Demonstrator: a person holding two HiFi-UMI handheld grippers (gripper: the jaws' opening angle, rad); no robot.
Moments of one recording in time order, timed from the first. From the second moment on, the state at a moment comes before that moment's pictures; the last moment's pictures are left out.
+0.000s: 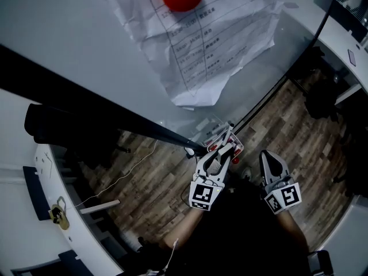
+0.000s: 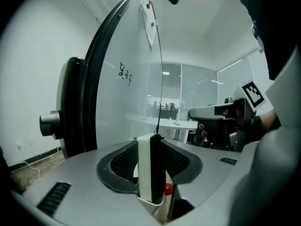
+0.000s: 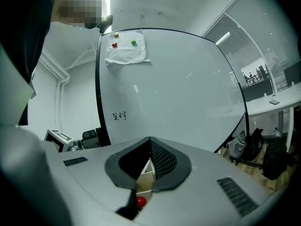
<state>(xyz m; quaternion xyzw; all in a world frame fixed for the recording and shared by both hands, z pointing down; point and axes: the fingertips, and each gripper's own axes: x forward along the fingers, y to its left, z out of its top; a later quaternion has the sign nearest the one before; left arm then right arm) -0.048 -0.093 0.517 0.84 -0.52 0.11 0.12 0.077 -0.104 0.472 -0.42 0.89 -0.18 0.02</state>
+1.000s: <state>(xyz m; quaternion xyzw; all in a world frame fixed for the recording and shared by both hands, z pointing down) -0.055 -0.048 0.467 0.89 -0.45 0.04 0.08 0.067 -0.037 0.458 -0.52 0.84 -0.15 0.02</state>
